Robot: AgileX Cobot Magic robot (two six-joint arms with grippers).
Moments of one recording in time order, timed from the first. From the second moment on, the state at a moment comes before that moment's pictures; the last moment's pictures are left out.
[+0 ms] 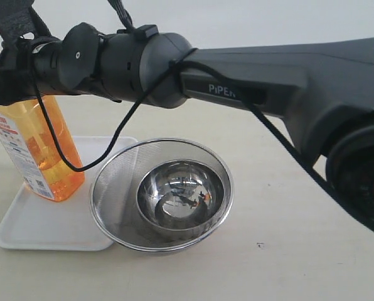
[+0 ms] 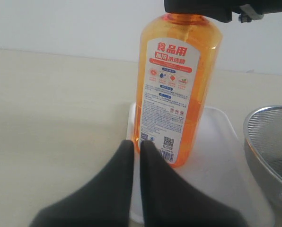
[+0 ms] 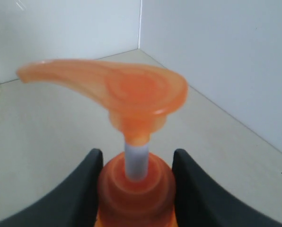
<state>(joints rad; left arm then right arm) 0.05 0.00 0.00 -0.16 0.31 0.07 0.95 2.23 -1.94 0.70 0.10 -0.74</state>
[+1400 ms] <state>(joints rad) 0.05 0.00 0.00 -0.16 0.31 0.07 1.03 2.17 -1.94 1.57 -0.27 -1.59</state>
